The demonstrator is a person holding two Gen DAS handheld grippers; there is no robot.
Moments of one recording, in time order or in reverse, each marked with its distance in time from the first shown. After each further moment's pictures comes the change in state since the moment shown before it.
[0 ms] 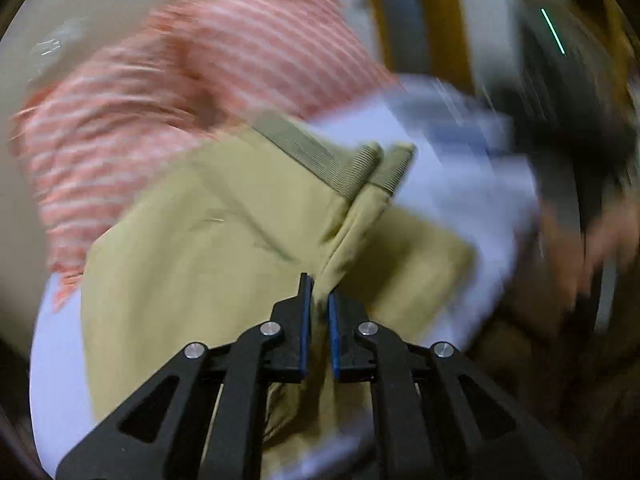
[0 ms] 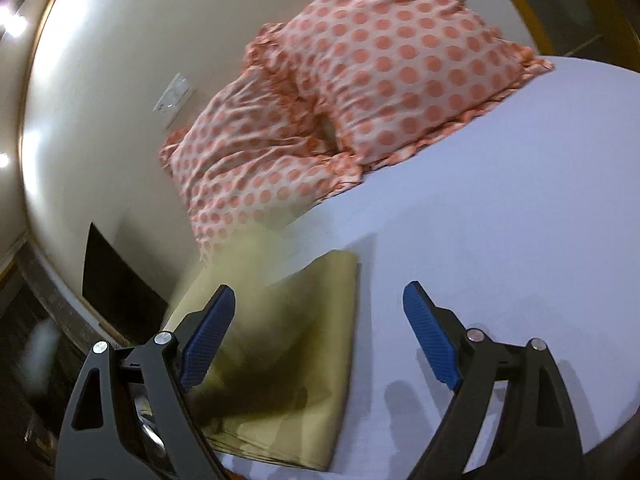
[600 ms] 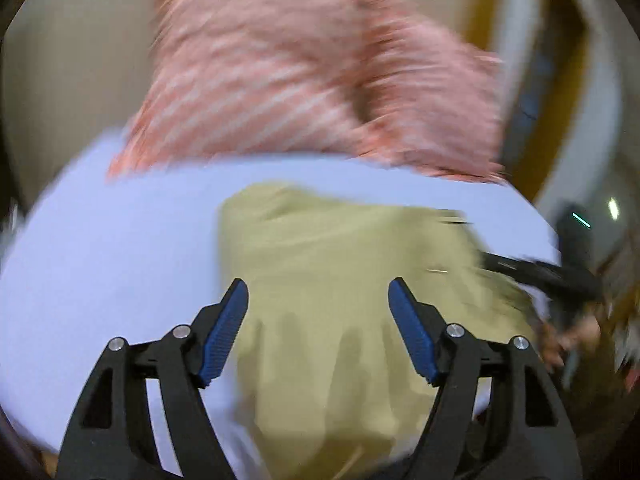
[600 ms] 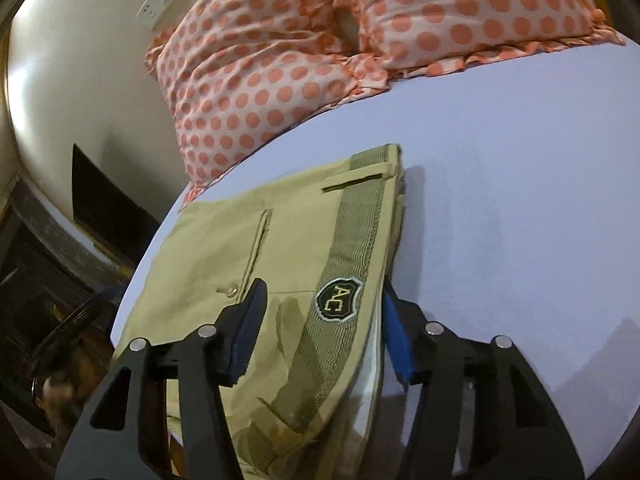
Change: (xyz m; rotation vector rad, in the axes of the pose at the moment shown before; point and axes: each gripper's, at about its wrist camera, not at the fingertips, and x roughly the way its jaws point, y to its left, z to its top) left arm -0.058 0.173 -0.060 -0.676 -0.037 0.039; right arm 0.091 0.015 0.007 -0.101 0.372 -0.006
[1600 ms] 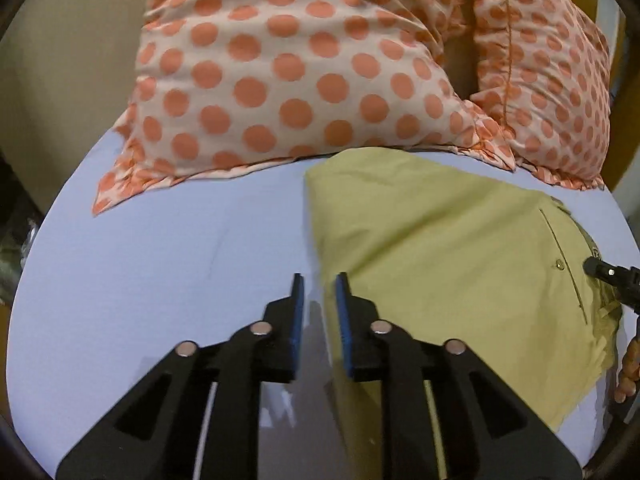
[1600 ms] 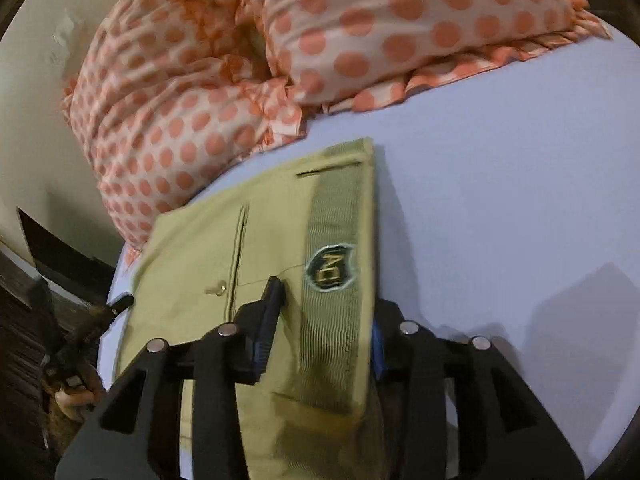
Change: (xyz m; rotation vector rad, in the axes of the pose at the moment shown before) left arm 0.137 0.013 0.103 0.015 0.138 0.260; right arm 0.022 -0.056 0.098 0.167 -0.009 -0.176
